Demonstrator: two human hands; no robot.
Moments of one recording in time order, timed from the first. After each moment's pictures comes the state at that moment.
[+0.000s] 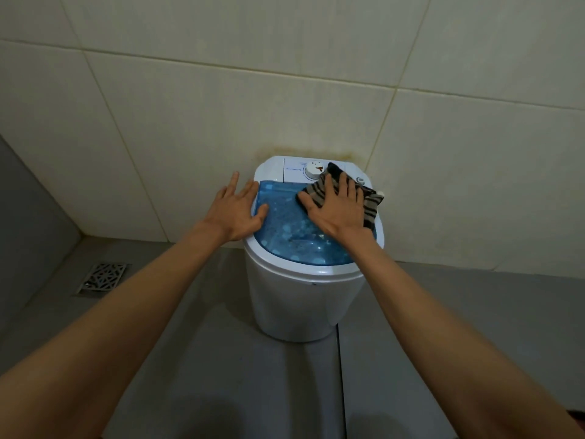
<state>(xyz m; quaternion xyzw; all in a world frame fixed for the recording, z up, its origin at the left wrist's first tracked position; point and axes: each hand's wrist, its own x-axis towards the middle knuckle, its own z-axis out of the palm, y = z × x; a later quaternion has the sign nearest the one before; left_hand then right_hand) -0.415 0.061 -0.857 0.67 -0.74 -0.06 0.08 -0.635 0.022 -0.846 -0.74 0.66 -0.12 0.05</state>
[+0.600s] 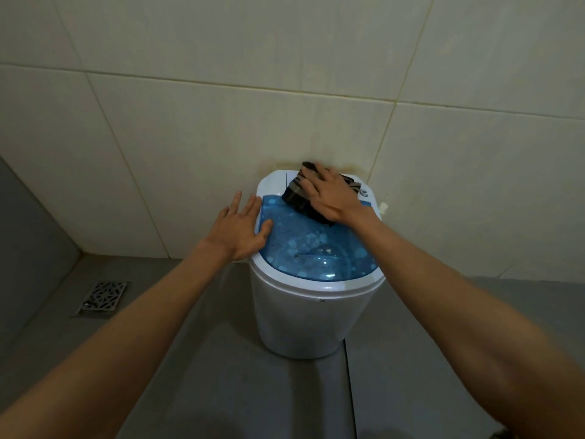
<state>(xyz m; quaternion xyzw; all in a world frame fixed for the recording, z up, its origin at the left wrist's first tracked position) -0.413 0.060 -0.861 0.67 -0.74 -0.07 0.06 -0.624 -0.041 -0.830 -0.83 0.53 -0.13 0.08</state>
